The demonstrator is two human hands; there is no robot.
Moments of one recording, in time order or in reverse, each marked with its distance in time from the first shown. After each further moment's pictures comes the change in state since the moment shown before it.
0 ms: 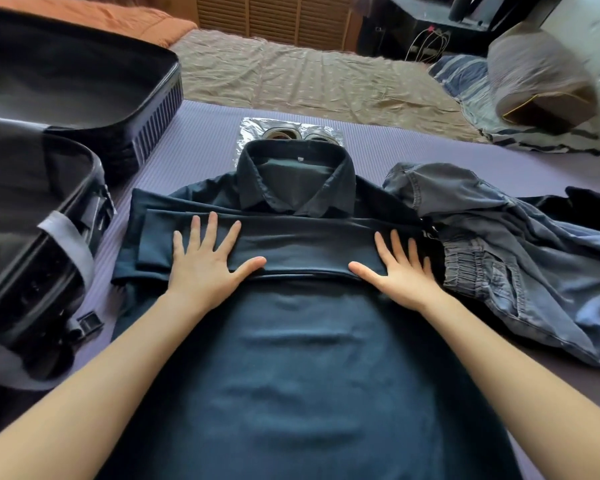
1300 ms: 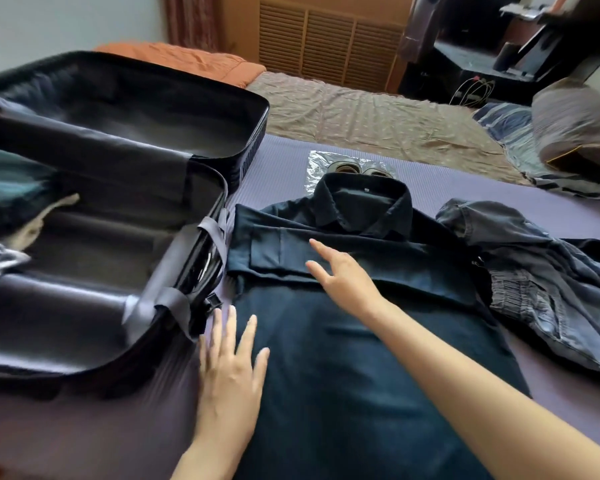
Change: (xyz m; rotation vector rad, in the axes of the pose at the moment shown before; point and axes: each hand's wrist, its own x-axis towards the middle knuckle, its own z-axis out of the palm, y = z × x) left_hand -0.185 -0.045 0.012 -0.325 0.244 -0.116; right_hand -0.066 -0.197 0.006 0.343 0.140 -0.482
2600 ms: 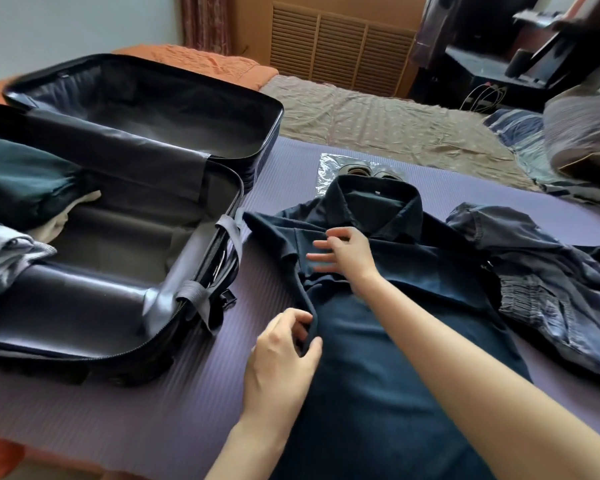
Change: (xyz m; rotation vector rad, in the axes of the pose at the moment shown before) left_hand 0.001 0.061 -0.042 -0.501 0.068 -0.134; right_hand 0.035 -0.022 0.007 0.946 0.151 0.370
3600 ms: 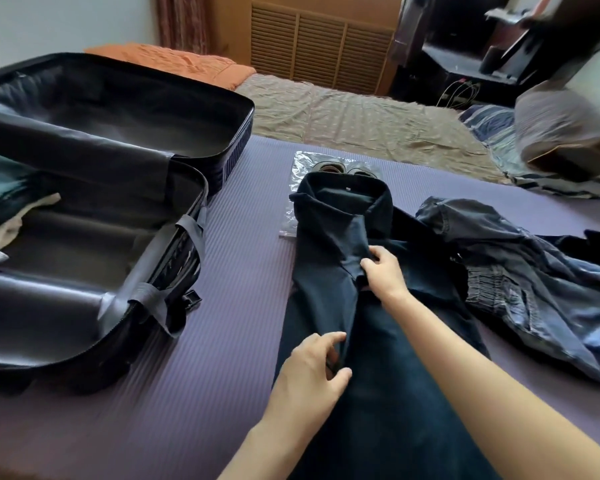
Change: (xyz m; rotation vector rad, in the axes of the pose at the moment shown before) left_hand -0.019 0.021 0.060 -0.015 -0.355 0.161; right_hand -0.004 0.027 -0.106 -0.421 0.227 -0.082
